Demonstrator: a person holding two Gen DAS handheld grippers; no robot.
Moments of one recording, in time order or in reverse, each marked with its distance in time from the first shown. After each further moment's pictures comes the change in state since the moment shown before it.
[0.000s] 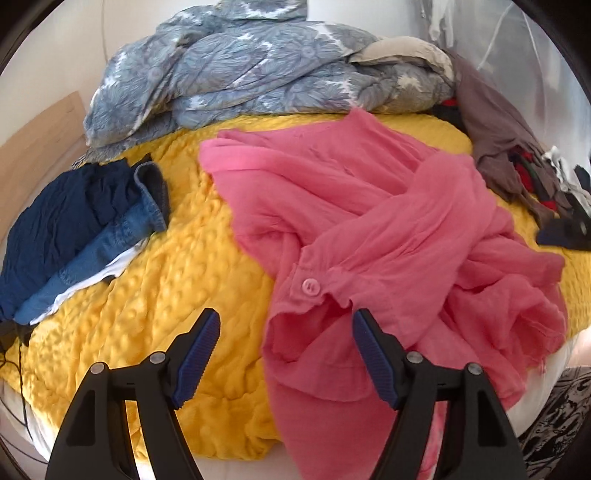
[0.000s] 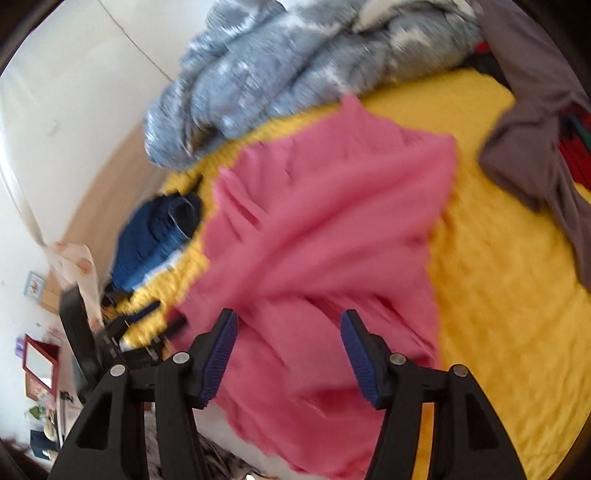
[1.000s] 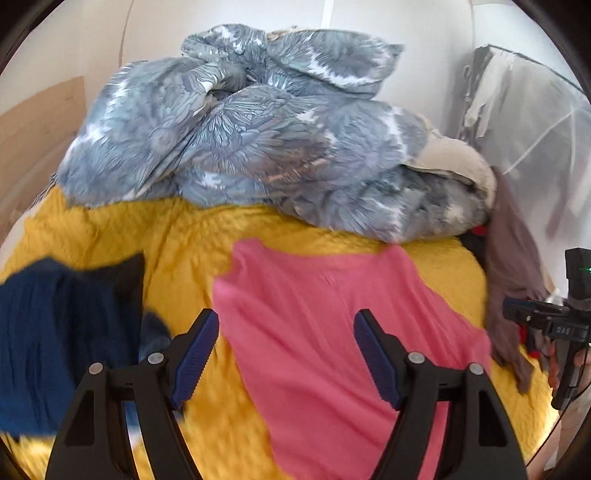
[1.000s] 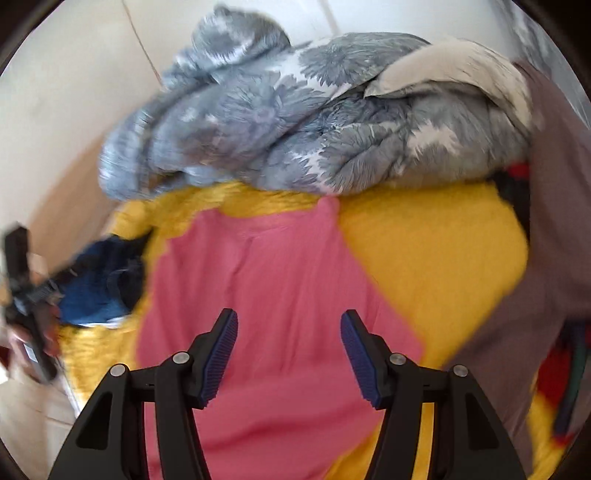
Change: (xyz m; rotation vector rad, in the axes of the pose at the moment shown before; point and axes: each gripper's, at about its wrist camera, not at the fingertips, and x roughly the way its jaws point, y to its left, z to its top) left arm 0.071 0.093 0.228 -0.158 -0.088 -0.133; right arm 0.057 -0.017 0.218 -0.219 -0.033 -0.197
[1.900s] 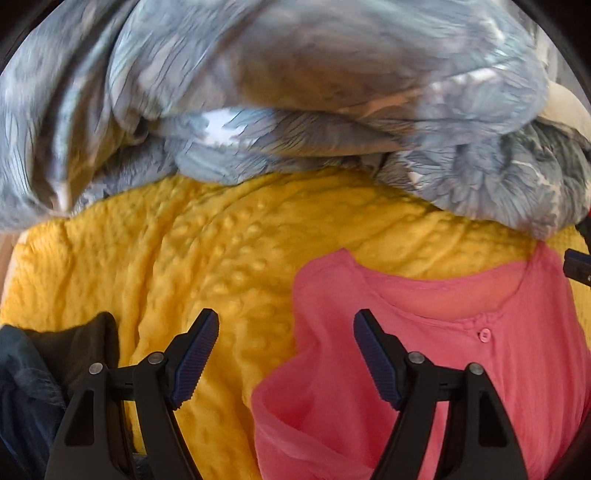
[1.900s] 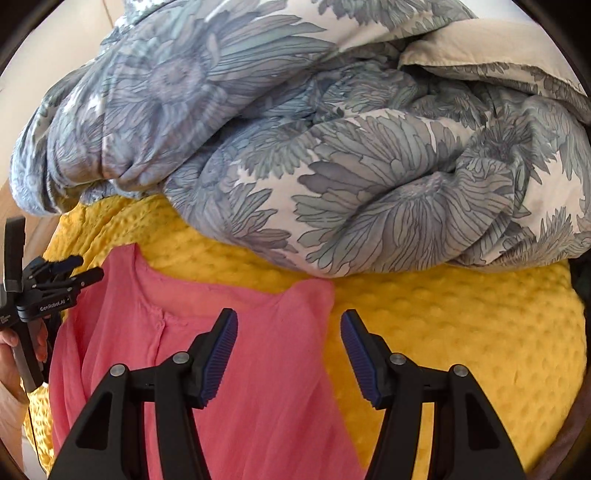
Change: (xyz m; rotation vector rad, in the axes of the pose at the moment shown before) left arm 0.193 0.042 0.042 0.020 0.201 0.281; right arm 0.165 -0.030 0.094 -0.004 0.025 -0.079
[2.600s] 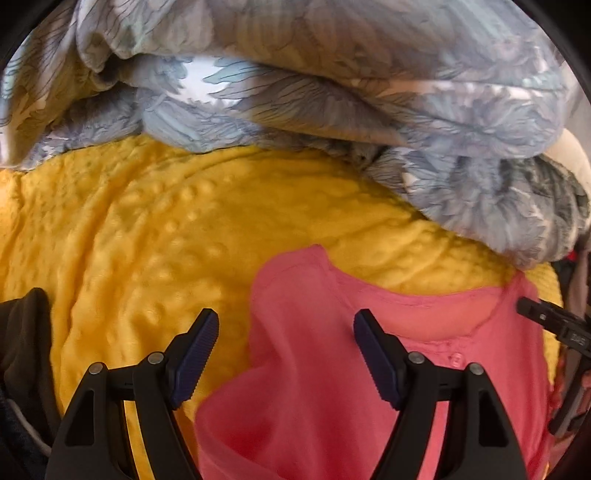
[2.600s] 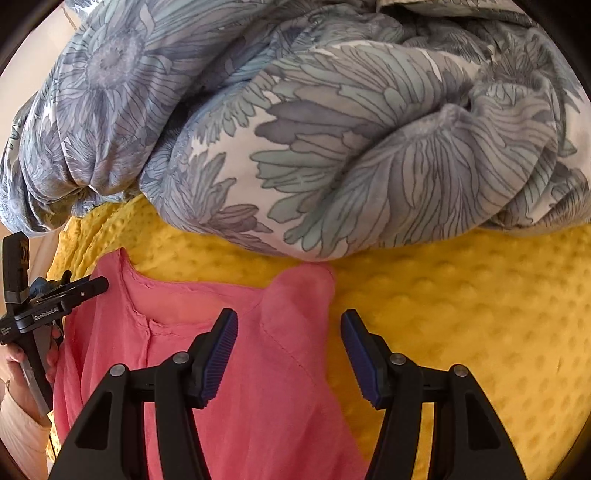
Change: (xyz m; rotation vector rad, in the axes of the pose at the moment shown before) left arm 0.029 0.002 0.006 -0.145 0.071 -0.173; right arm 0.038 -0.017 0.001 0.112 0.071 0.066
